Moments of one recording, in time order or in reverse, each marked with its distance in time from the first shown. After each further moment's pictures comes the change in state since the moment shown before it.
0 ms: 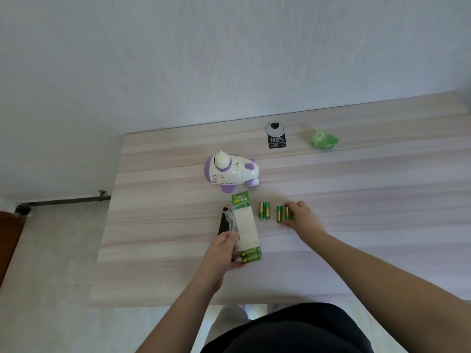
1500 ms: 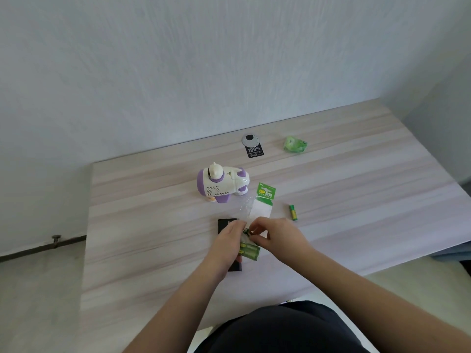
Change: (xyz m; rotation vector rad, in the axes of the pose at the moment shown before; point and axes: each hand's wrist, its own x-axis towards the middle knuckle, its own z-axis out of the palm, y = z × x) left_hand -0.006 0.047 -0.023 0.373 -0.250 0.260; right_hand -0.120 -0.136 -0.021 0.082 0.148 -0.109
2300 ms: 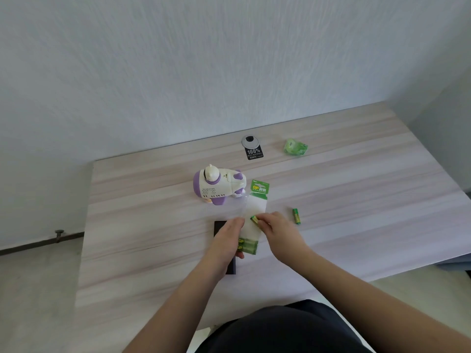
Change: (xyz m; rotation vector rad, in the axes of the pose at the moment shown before) left_hand 0.014 0.006 0.015 -0.133 0.032 -0.050; right_hand 0.010 0.015 -0.006 0.198 0.062 0.120
